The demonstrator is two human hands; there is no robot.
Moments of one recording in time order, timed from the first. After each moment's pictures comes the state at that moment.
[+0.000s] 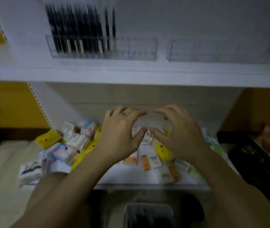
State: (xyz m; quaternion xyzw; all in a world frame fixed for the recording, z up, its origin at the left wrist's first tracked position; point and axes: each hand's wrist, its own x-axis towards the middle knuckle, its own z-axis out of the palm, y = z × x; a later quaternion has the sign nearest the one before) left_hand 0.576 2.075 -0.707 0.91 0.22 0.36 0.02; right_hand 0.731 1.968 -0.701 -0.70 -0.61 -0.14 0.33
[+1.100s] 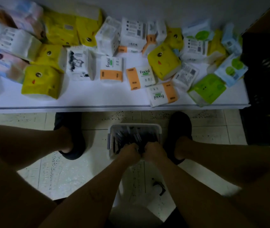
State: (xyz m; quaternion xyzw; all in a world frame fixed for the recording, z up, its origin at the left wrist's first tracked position) left_hand 0.612 1.969 -1.116 0.74 0.40 -0.29 0.46; right_hand 0.709 1.903 -1.103 -0.81 -0.33 0.47 -0.09
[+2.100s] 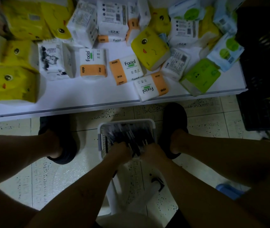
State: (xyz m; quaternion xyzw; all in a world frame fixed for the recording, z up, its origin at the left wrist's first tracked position) left_hand 0.615 1.976 -1.145 0.79 0.37 -0.31 0.39; right_hand 0.725 1.868 -1.122 -0.80 -0.27 0.53 0.03
